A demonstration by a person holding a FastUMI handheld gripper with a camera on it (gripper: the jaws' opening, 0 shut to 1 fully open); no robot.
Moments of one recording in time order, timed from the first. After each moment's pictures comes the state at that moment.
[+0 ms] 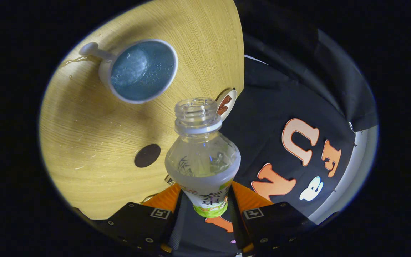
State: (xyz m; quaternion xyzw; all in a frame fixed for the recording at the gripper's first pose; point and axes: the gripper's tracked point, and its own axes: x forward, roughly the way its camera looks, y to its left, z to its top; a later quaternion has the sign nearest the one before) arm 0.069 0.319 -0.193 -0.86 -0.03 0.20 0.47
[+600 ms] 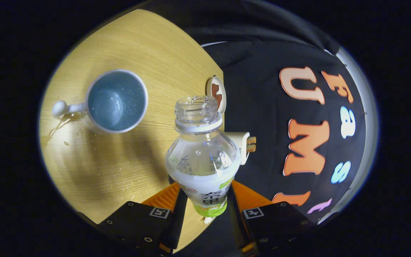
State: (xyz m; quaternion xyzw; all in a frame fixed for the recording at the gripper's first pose) arm 0.076 0.277 -0.224 -0.65 0.10 0.21 0.72
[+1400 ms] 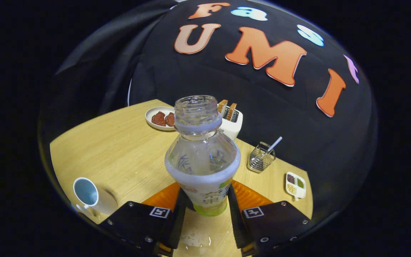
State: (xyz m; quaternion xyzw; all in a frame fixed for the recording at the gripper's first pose) arm 0.153 0.244 -0.226 -0.17 0.23 0.22 0.93
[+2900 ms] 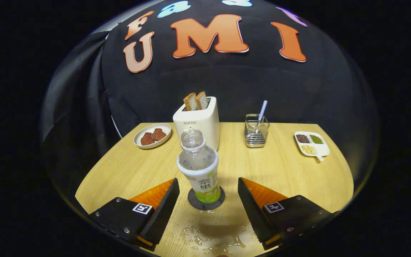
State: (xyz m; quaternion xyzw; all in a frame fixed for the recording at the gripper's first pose) arm 0.154 0.183 -0.211 0.00 0.27 0.17 0.95
